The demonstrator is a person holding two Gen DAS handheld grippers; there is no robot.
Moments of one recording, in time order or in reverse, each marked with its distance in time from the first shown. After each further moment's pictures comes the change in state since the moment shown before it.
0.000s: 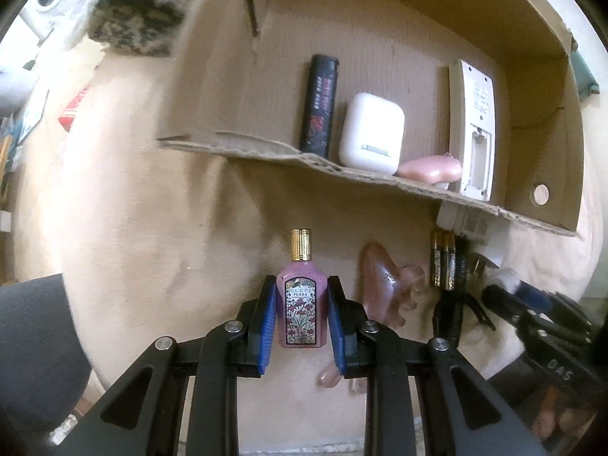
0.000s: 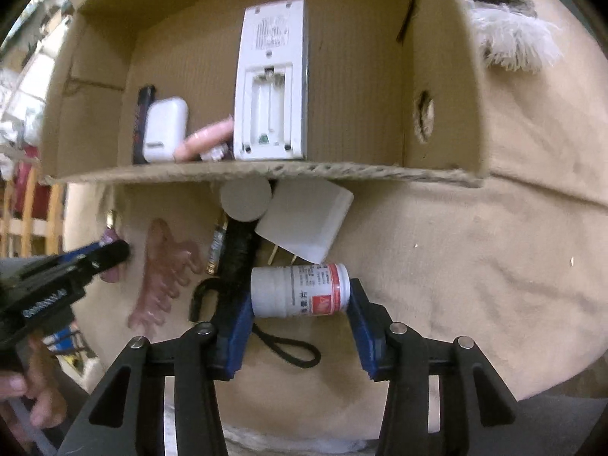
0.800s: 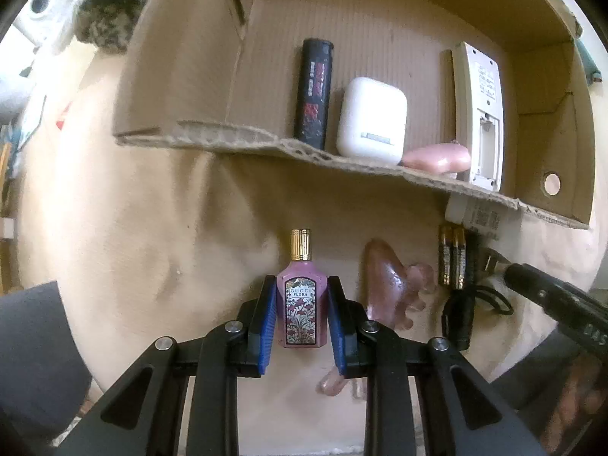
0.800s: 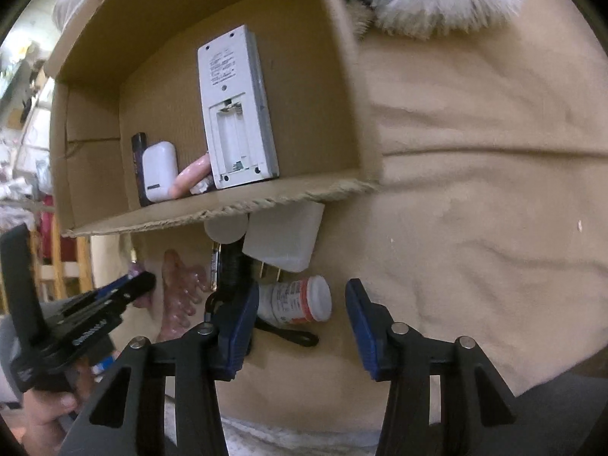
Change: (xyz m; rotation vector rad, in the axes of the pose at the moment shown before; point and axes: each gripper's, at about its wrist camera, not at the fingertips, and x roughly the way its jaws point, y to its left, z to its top) left arm 0.015 -0.011 0.007 0.024 0.039 0.012; right arm -0.003 -0.038 0.017 0.135 0.015 0.076
